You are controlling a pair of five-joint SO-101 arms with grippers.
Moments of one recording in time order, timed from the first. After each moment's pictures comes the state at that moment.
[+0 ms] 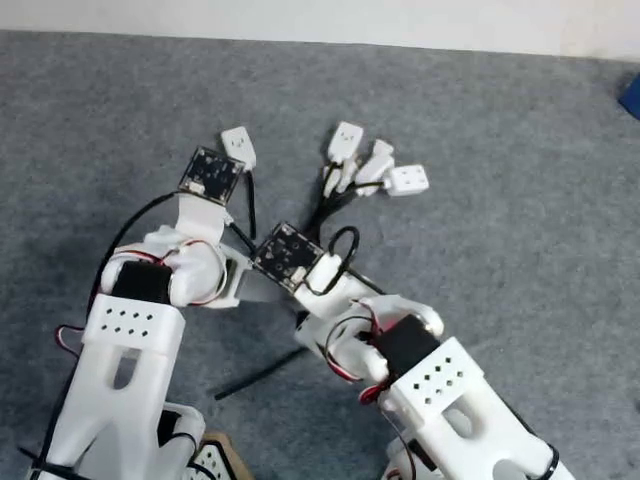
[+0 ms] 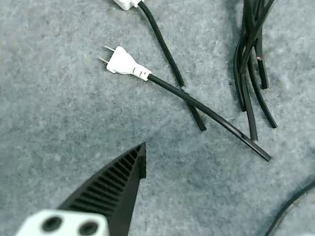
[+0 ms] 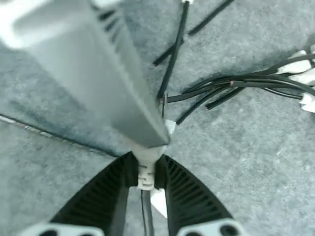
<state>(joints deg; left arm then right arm) 0.9 -43.5 50.9 58.7 -10.8 -44.4 -50.3 51.1 61.4 19.8</state>
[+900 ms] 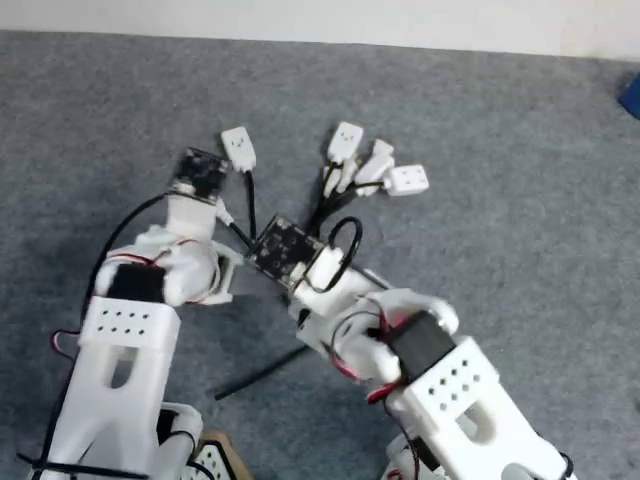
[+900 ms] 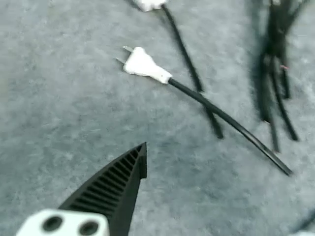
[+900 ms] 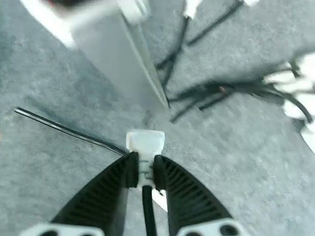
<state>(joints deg) -3.5 -43.5 53.3 53.7 -10.7 -41.1 -48.8 40.0 71.8 24.1</state>
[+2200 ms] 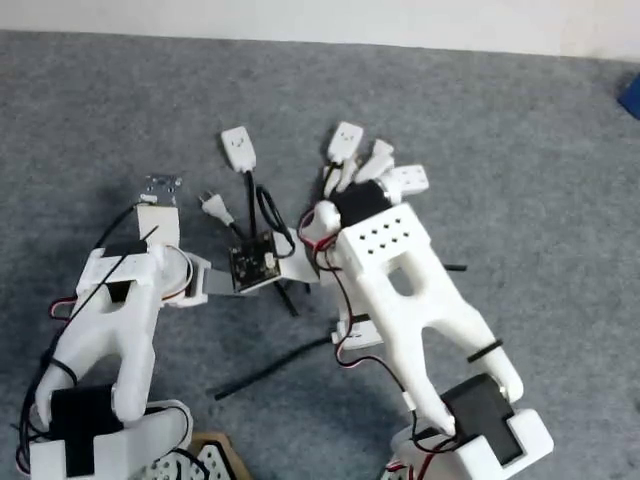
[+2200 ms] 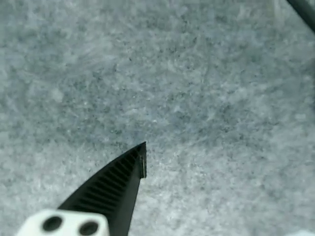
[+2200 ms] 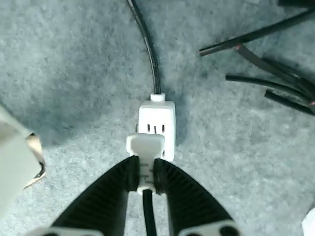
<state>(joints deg) -14.3 -13.5 52.5 46.2 -8.9 -33.8 -6.5 10.9 94.2 77.2</state>
